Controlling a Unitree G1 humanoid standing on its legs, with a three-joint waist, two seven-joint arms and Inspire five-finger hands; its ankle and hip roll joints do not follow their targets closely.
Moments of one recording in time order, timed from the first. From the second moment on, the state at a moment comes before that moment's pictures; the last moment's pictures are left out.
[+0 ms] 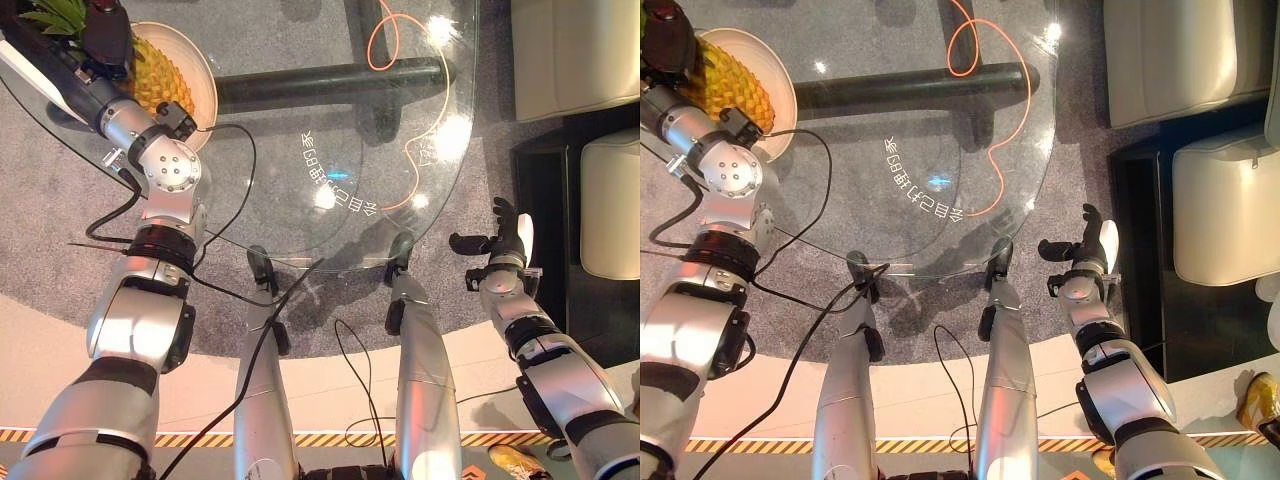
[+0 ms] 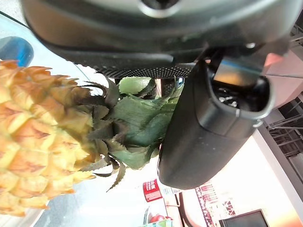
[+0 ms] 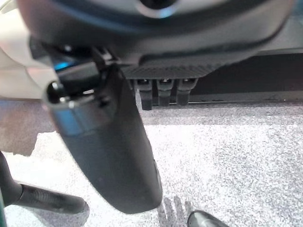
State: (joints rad) left arm -1.19 0.51 -0.23 0.96 -0.39 -0.64 0.94; right arm -0.82 -0.48 0.36 1.17 0.27 -0.14 -0.46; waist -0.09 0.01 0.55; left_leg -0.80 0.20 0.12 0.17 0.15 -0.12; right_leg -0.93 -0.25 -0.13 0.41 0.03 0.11
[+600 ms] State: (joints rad) left arm -1.17 0.51 -0.22 0.92 -0.40 -0.67 0.92; right arm -0.82 -0.48 0.36 1.17 0.27 -0.14 -0.46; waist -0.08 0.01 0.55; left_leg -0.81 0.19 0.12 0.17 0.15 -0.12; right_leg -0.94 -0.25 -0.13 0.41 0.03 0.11
